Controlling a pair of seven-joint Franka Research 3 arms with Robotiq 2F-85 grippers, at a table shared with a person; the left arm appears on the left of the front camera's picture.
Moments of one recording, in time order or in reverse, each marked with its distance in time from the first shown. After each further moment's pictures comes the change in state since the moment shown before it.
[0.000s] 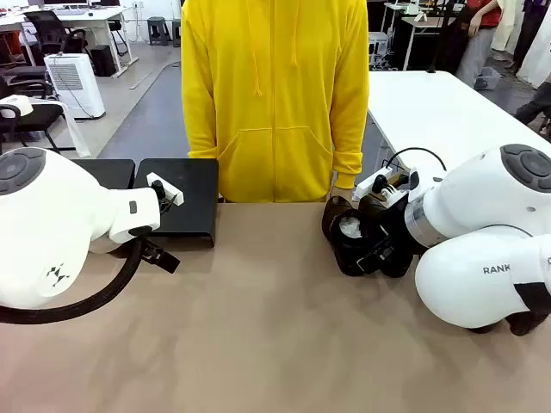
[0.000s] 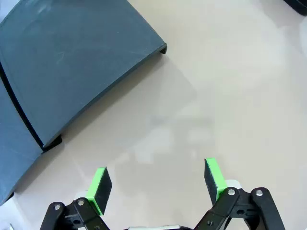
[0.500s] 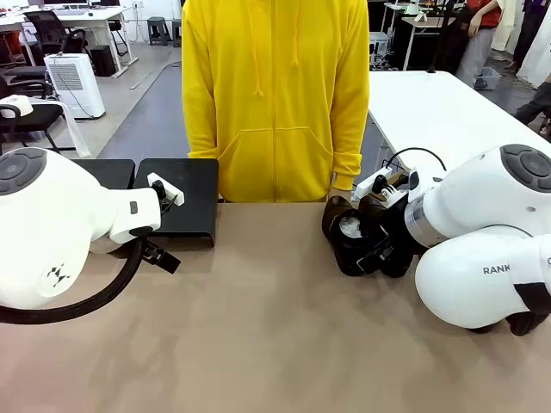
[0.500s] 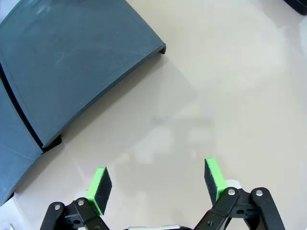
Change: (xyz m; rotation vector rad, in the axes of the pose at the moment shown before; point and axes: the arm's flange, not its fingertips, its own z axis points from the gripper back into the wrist) left arm 0.000 -0.001 0.000 0.000 0.000 -0.003; right arm 0.000 0.000 0.000 0.000 0.000 0.001
